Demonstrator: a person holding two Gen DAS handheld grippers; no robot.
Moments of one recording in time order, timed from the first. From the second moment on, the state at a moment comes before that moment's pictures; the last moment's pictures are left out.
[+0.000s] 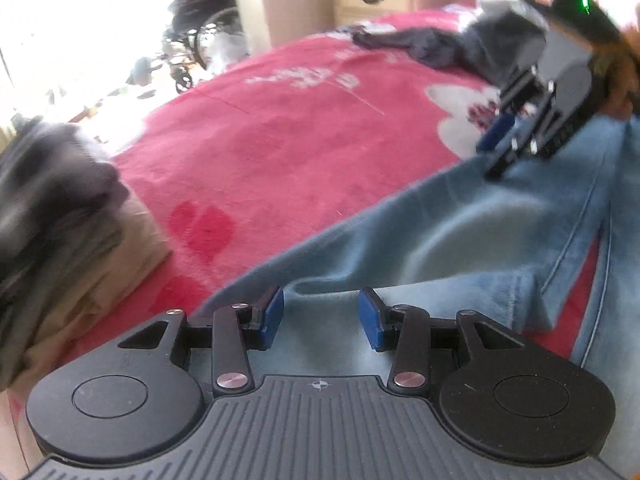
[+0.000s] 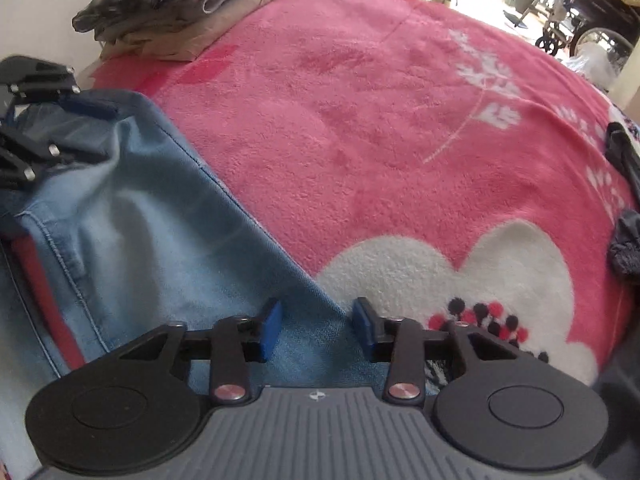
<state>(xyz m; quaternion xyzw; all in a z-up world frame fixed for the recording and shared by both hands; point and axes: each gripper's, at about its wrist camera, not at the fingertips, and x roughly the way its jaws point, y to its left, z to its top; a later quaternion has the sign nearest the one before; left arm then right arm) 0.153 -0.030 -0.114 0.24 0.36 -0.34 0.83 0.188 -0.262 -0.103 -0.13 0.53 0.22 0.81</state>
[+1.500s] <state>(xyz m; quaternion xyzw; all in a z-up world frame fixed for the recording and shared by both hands) 0.164 -0.044 -0.129 0.29 0.35 -0.31 0.84 0.071 -0.561 -0.079 0.30 0.45 -0.15 0.83</state>
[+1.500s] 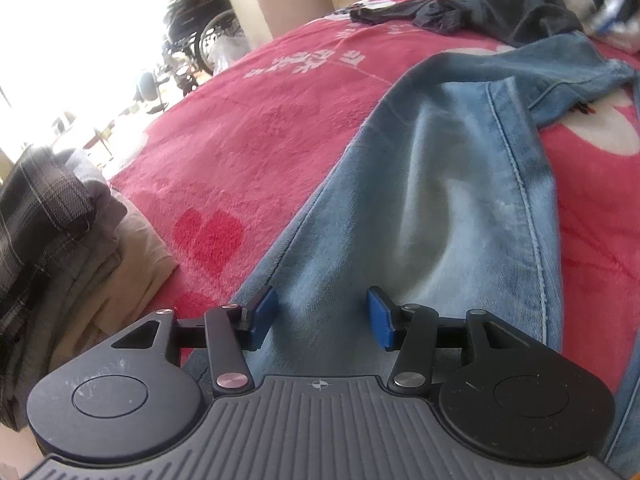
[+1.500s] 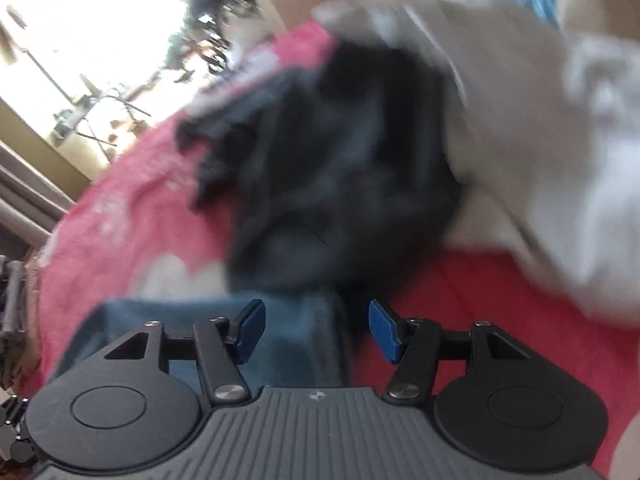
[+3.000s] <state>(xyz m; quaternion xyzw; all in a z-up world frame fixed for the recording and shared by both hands) 0.173 -0.040 -0.127 0.29 0.35 -0.33 0.83 0.189 -0.473 0.008 -0.17 0.40 -0.17 0.89</state>
